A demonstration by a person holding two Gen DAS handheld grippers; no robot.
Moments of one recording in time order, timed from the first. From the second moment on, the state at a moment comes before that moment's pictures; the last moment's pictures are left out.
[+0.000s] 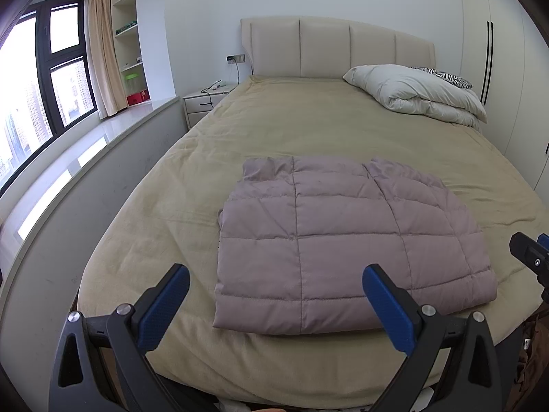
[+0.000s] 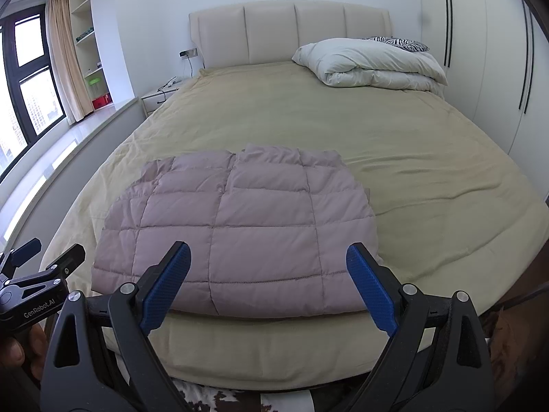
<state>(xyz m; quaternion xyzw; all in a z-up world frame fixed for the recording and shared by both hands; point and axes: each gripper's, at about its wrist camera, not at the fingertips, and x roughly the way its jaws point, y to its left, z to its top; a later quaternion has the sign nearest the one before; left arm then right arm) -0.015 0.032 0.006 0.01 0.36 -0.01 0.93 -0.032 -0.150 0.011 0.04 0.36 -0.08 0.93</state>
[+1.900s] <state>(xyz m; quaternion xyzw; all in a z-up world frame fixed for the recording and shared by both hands) -0.019 0.043 -0.002 0.02 0.36 -0.01 0.93 -0.034 -0.143 -0.001 0.05 0.36 -0.07 0.93</state>
